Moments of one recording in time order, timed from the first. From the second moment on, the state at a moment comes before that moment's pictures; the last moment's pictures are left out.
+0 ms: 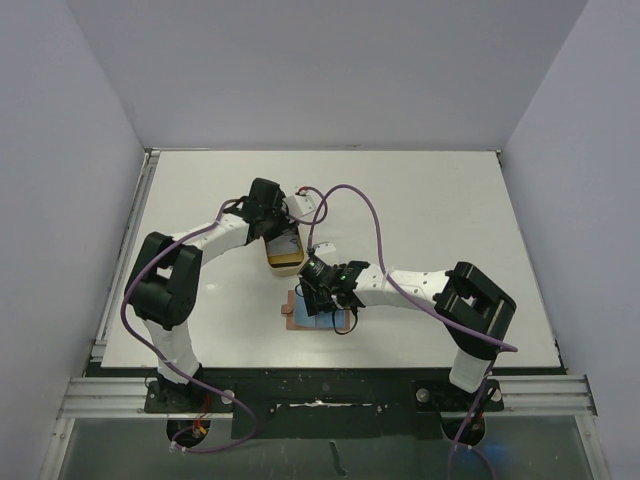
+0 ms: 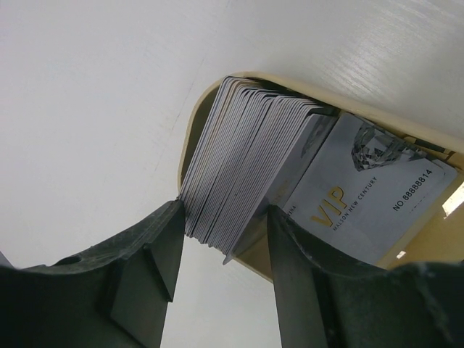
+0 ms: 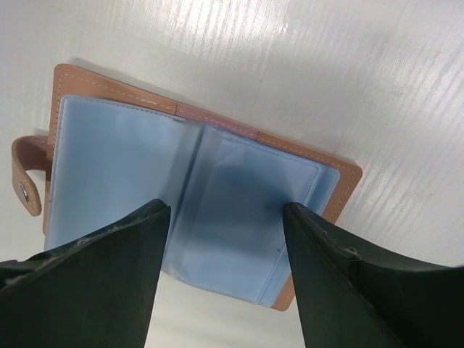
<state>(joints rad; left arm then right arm) -0.44 1.86 1.22 -0.17 -0.03 0.73 1.00 1.74 1.07 -0.48 0.27 0.64</state>
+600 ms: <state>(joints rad) -0.45 1.86 1.22 -0.17 -0.05 0.73 1.00 1.74 1.07 -0.48 0.27 0.64</state>
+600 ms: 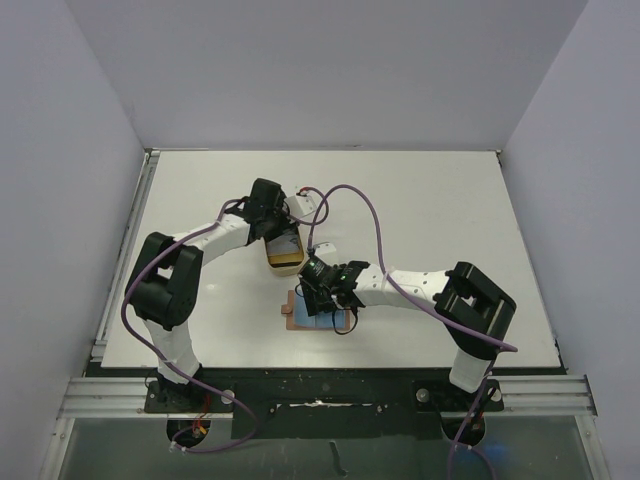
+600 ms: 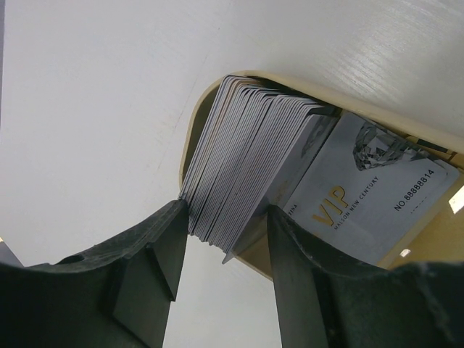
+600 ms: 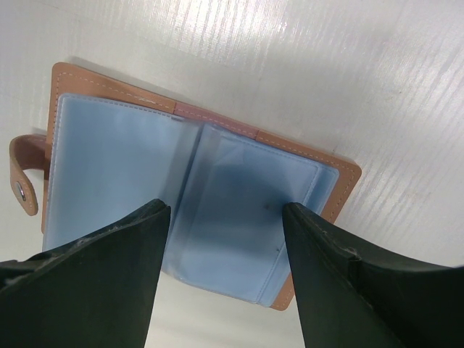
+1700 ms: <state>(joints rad) -0.46 1.86 1.22 -0.17 -0.11 0.75 1.00 1.74 1.07 -0.48 0.27 0.64</state>
